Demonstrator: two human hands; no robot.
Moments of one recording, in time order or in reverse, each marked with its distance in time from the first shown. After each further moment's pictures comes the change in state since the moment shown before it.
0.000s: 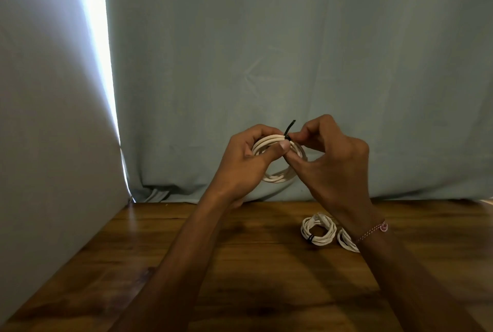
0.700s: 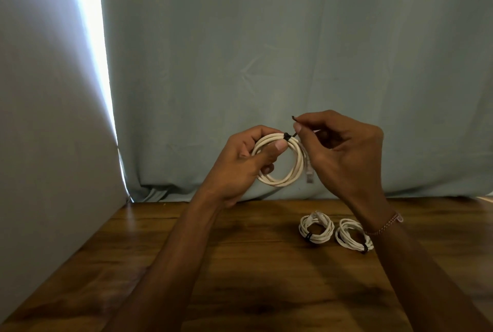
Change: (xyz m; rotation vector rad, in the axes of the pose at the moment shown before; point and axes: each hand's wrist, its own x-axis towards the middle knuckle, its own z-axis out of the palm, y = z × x) left_hand -0.001 -0.005 -0.005 -0.131 -0.165 -0.003; right_hand 0.012 0.002 -0.014 0.210 0.014 0.134
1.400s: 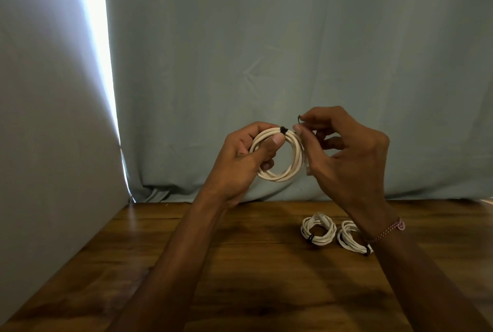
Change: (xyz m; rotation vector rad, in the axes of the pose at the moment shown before) left_hand 0.000 0.002 0.000 -0.049 0.067 0.050; right_hand -0.003 -0.005 0.000 -0.159 0.042 -0.176
